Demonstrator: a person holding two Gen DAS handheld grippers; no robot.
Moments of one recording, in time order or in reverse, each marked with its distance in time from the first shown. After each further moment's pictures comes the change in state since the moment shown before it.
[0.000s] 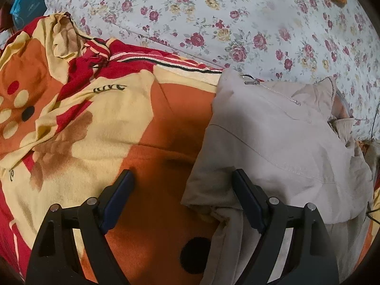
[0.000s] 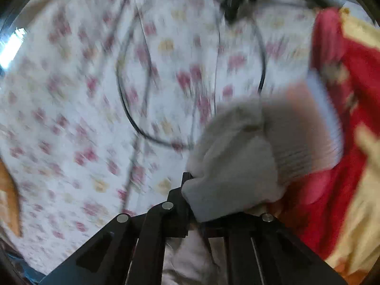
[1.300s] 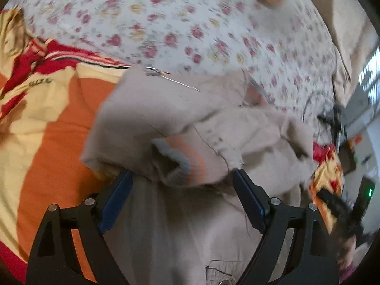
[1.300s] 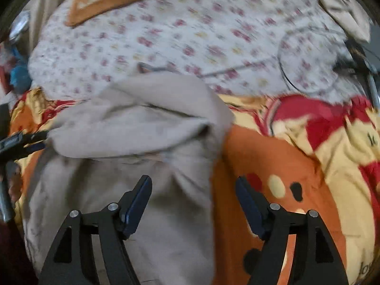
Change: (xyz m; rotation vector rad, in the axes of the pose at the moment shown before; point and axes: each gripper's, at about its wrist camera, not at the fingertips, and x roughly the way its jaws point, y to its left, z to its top) left arm -0.040 -0.052 -0.036 0.076 -0.019 -0.435; right arm -0.140 0.075 -0.212 -0.874 0.250 0.032
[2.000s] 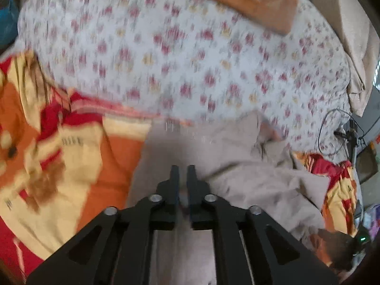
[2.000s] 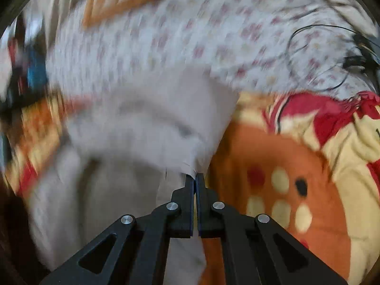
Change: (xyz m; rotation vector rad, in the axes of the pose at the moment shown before) left arm -0.034 -0.002 0.059 -0.014 -0.053 0.148; right arm -0.008 -0.006 -0.028 -0.106 0.035 0.080
